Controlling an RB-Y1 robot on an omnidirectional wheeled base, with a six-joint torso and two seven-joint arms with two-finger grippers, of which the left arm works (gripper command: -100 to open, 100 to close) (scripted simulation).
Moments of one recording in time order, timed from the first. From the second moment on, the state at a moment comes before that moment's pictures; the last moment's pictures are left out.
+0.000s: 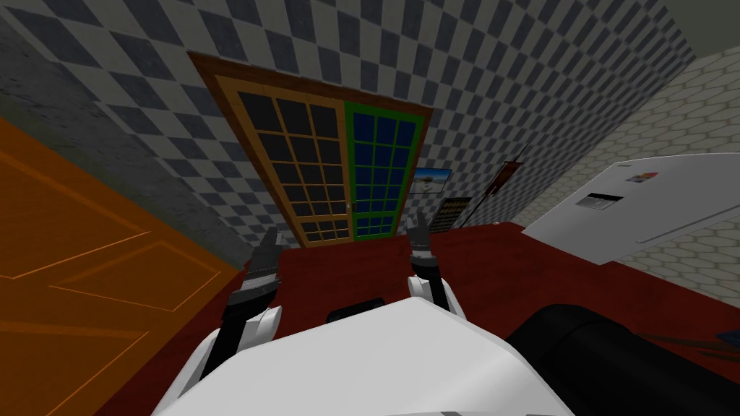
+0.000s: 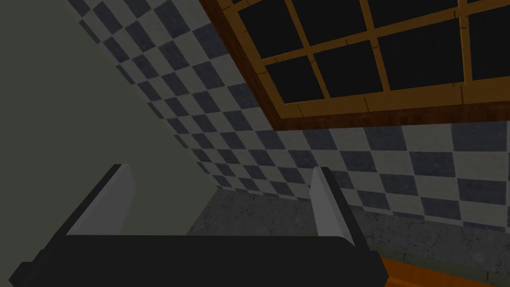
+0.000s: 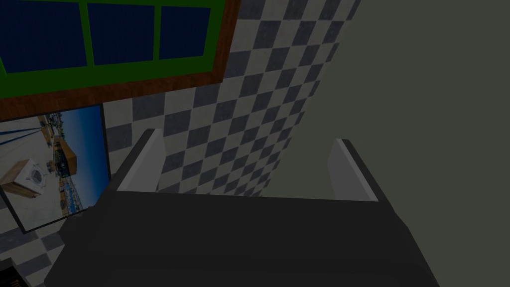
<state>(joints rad) 0.43 0.05 0.07 -2.06 -0.14 -0.53 -0.19</state>
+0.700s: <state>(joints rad) 0.40 0.07 0.09 -1.93 -0.16 -0.57 -0.30</state>
